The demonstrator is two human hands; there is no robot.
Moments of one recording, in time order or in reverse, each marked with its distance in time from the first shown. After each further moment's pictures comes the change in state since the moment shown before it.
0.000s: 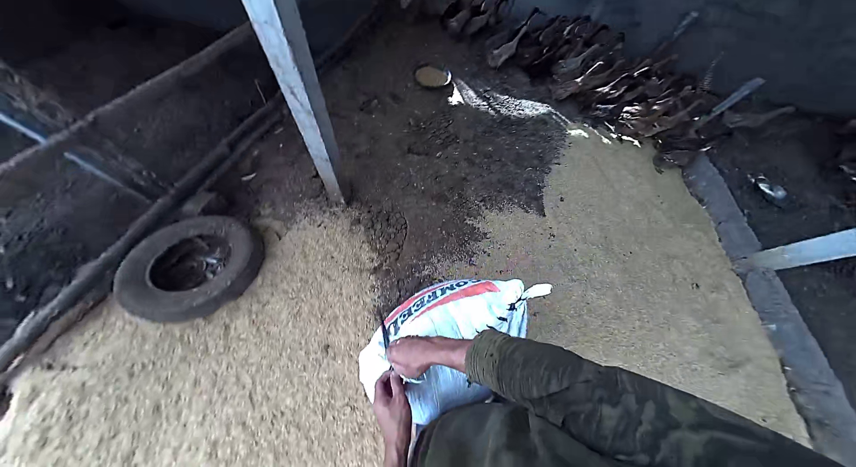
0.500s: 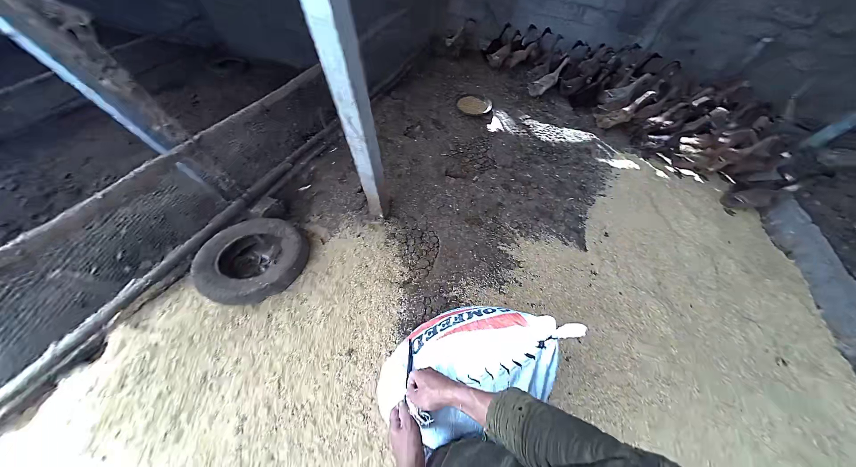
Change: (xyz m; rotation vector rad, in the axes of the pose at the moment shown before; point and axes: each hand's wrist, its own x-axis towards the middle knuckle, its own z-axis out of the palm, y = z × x) left_hand -0.010 -0.010 -0.012 -0.030 0.107 -0.192; right_hand 0.012 -0.010 0.033 0.392 0.088 0.195
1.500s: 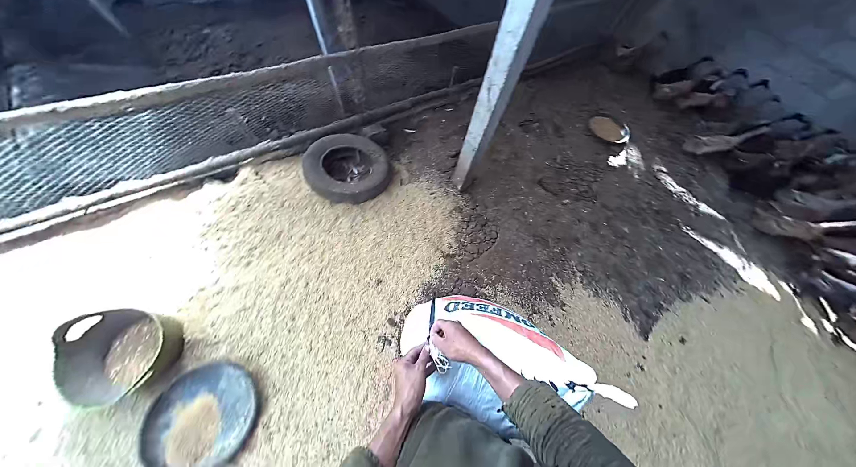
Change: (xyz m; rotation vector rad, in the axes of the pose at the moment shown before) left_hand -0.027 0.025 0.000 -0.532 0.036 -0.139; right_hand -0.005 -0.012 -0.020 -0.243 -0.072 -0.084
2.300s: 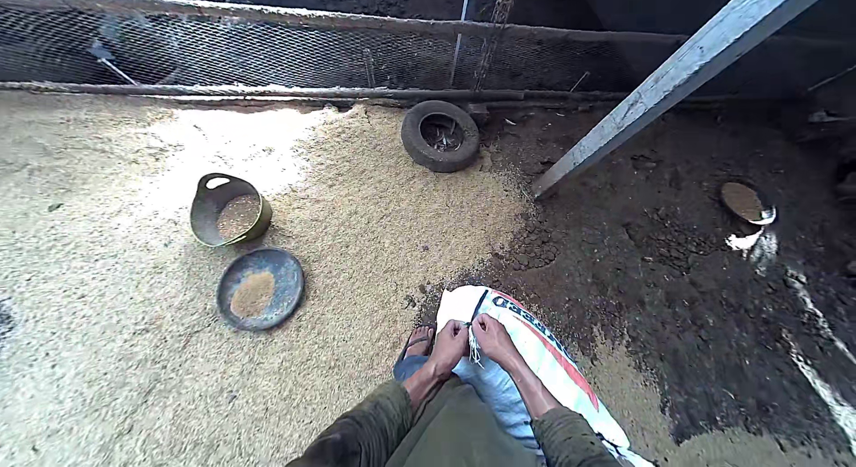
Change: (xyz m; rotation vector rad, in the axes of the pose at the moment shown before) left_hand -0.001 -0.014 -0.005 0.200 -0.037 -0.062; right_hand -0.005 0.002 0.020 -0.088 0.025 0.087
